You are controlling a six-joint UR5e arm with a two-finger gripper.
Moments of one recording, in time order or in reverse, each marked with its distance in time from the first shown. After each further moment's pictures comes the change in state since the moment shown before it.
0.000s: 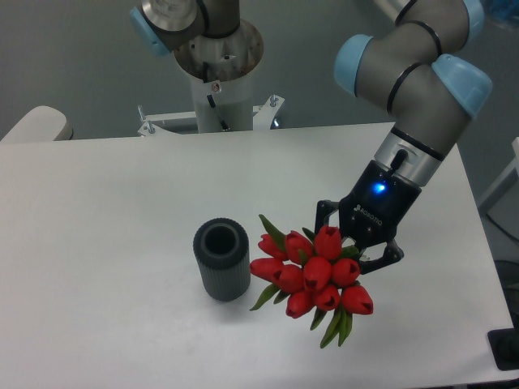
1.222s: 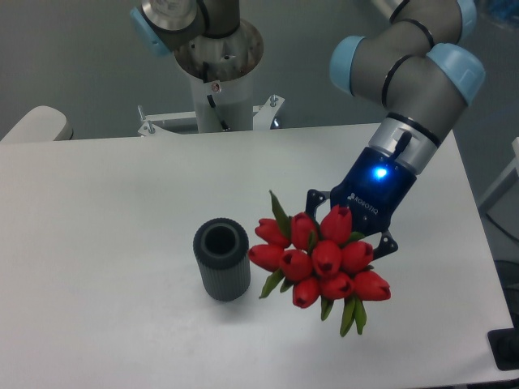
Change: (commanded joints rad) arm 0.015 0.014 -0.060 0.172 -0.325 -0.241
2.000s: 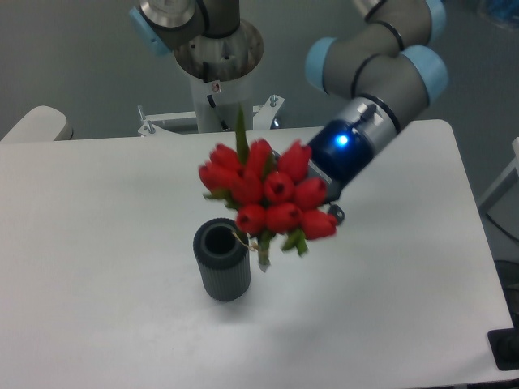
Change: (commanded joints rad) arm -0.018 0.124 -0.216 0.138 -0.227 0.026
